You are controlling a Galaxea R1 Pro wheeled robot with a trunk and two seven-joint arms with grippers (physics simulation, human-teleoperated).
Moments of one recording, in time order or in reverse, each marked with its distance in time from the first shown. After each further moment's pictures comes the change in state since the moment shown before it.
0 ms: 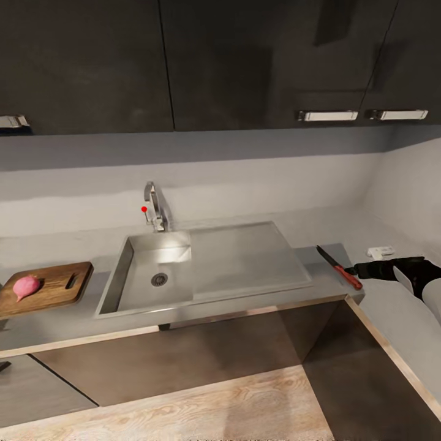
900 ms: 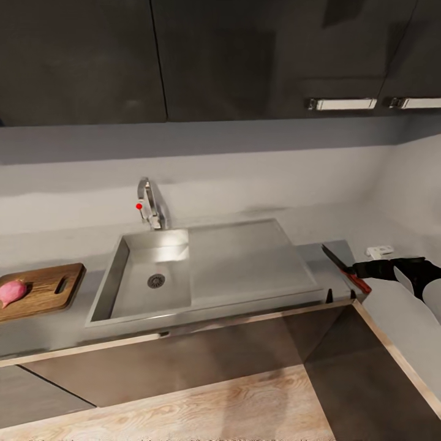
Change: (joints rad) left arm 0.000 -0.001 0.000 0.000 0.000 0.000 0.001; right arm 0.001 -0.002 0.000 0.002 0.000 -0.035 0.037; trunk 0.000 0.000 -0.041
